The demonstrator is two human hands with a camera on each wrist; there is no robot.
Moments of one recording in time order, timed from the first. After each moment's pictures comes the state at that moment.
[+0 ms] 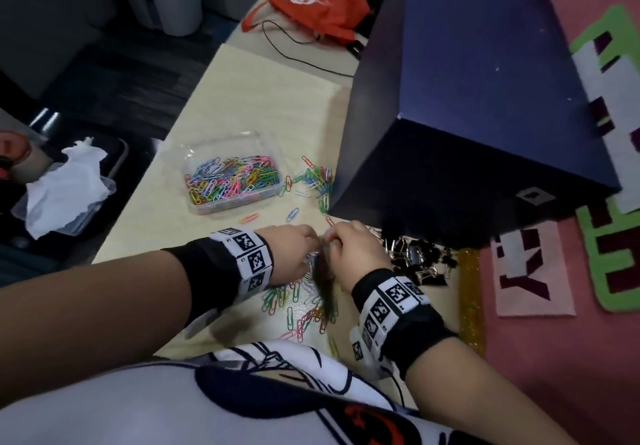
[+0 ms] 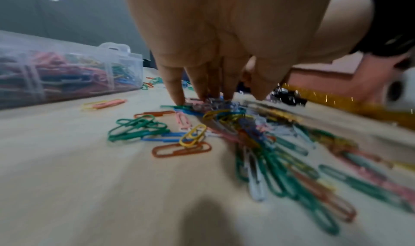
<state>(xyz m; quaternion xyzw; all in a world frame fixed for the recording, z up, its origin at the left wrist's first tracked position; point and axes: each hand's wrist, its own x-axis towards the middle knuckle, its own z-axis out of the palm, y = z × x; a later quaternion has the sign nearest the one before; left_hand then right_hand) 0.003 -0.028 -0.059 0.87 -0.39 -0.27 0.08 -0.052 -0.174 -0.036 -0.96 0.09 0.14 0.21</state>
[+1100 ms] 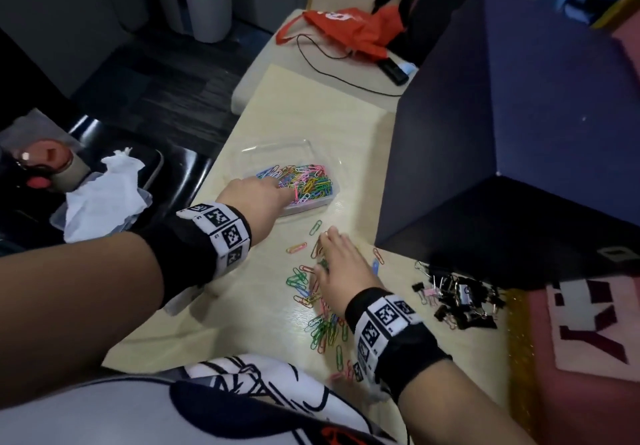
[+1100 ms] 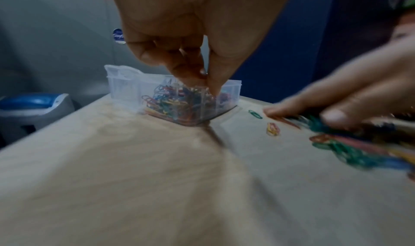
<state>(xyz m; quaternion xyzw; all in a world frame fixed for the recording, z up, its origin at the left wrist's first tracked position) 0.096 0.077 -0.044 0.96 -0.26 -0.12 0.00 -0.007 -0.096 -0.071 -0.96 0.00 0.23 0.14</state>
